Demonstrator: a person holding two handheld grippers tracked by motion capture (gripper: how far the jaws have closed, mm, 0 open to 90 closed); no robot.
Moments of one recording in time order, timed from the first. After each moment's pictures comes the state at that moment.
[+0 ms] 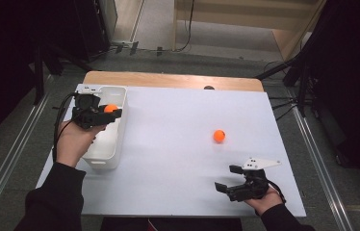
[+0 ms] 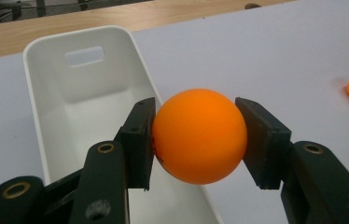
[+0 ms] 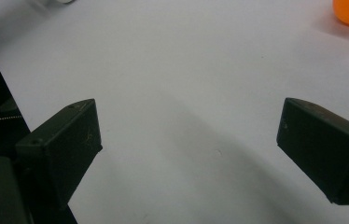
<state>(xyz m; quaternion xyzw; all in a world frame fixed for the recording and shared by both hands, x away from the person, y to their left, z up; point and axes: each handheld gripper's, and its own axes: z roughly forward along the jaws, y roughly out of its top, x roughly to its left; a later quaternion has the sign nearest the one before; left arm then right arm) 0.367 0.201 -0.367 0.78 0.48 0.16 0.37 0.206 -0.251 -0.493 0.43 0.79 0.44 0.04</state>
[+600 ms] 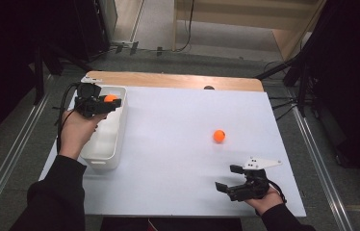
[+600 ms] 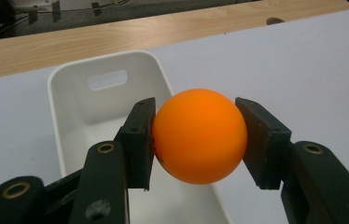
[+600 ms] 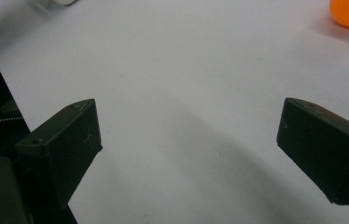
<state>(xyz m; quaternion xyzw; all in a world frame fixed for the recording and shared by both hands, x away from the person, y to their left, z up) 0.401 0.203 -0.367 0.77 0.50 0.18 0.36 0.205 -0.252 -0.492 0.43 0.79 0.44 0.04</state>
